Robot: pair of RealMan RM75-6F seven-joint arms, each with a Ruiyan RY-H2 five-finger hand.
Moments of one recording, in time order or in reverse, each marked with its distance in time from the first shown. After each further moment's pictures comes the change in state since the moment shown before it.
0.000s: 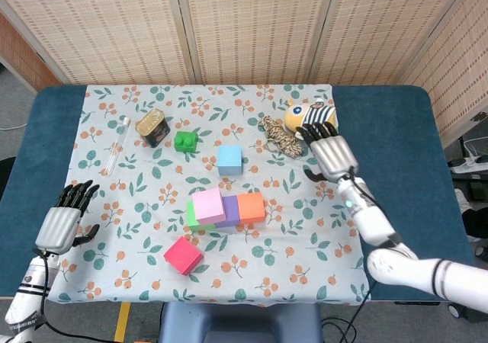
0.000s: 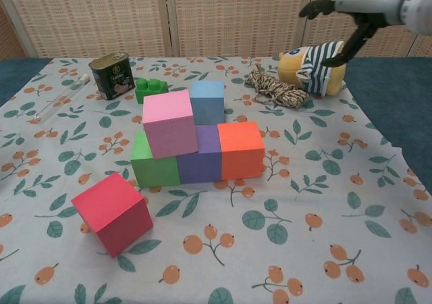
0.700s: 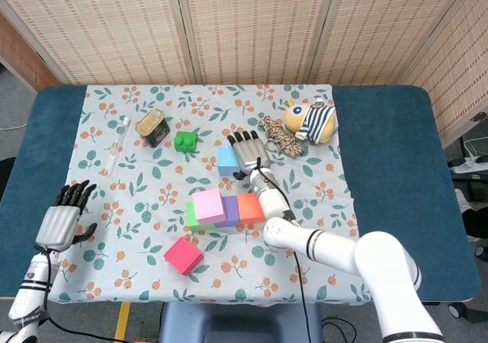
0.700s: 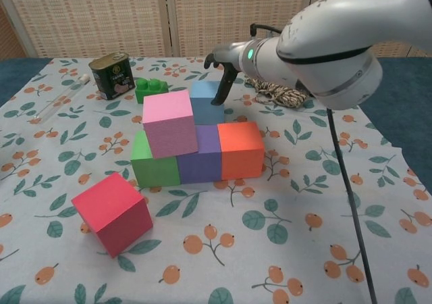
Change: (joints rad) left arm 0.016 -0.017 -0.062 0.015 -0.026 -0.090 0.053; right arm 0.453 -0.543 0.027 0.646 0.474 -0.153 -0.154
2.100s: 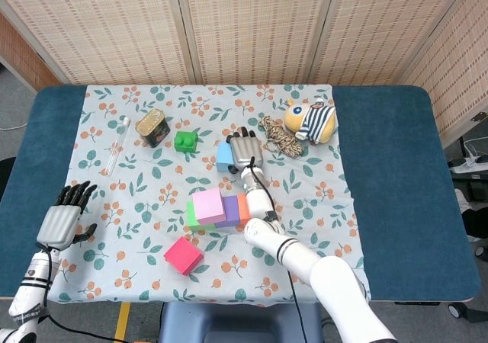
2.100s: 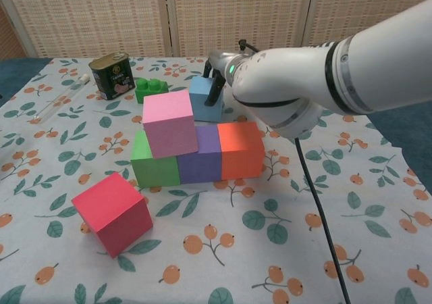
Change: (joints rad) left arm 0.007 0.003 -0.034 0.013 0.010 -0.071 -0.001; right arm 0.077 -0.304 0.172 0.525 -0.176 -0.086 0.172
